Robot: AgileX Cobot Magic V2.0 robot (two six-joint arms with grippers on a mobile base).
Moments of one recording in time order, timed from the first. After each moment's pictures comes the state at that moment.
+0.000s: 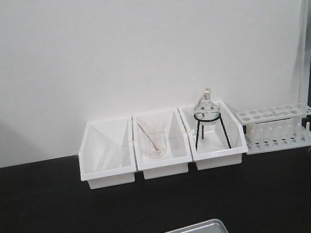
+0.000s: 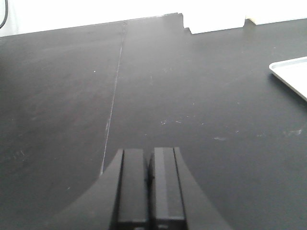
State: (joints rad) left arm -0.01 -0.02 0.03 0.06 0.37 0.02; right arm 0.49 0.47 -0.43 -0.64 0.11 0.56
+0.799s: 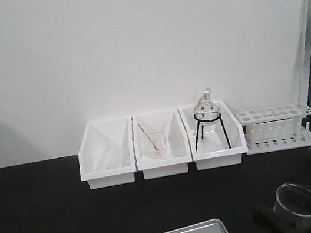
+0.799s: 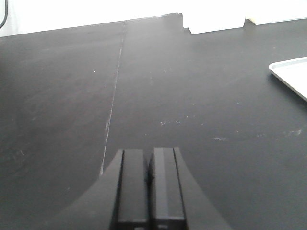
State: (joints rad) left arm -0.01 -0.02 0.03 0.06 0.37 0.02; right arm 0.36 0.98 -0.43 -0.41 -0.31 0.56
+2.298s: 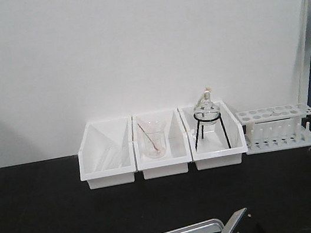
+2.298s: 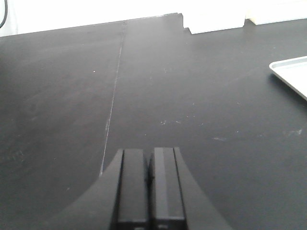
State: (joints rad) left arm -0.01 -0.02 0.03 0.06 0.37 0.02; right arm 0.24 2.10 -0.79 -0.71 -0.91 0.31
